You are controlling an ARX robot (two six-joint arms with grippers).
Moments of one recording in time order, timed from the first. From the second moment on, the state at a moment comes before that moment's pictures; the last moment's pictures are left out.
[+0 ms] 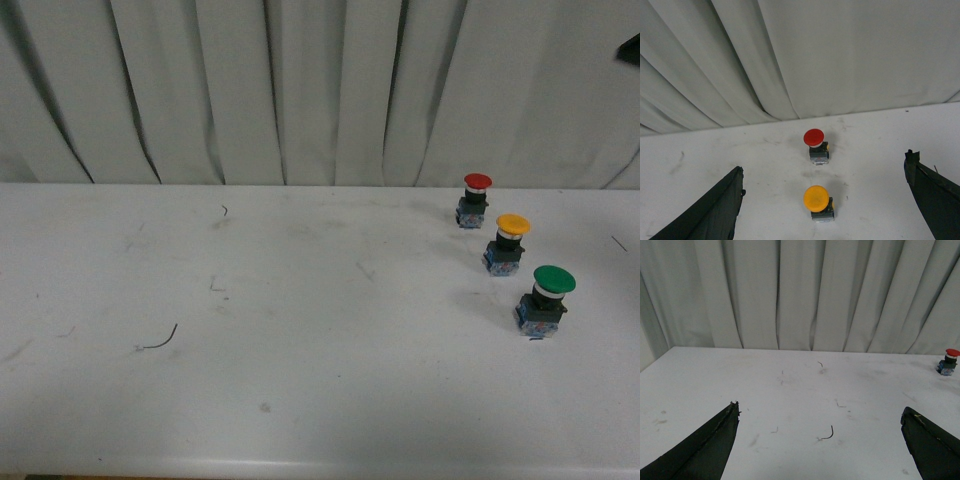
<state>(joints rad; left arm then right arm) 0.00 0.01 0.01 0.00 0.00 -0.02 -0.09 1.73 1.05 0.42 -0.29 0.16</state>
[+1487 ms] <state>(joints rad) 0.00 0.01 0.01 0.00 0.00 -0.02 0.01 0.49 0.04 0.44 0.00 0.00</state>
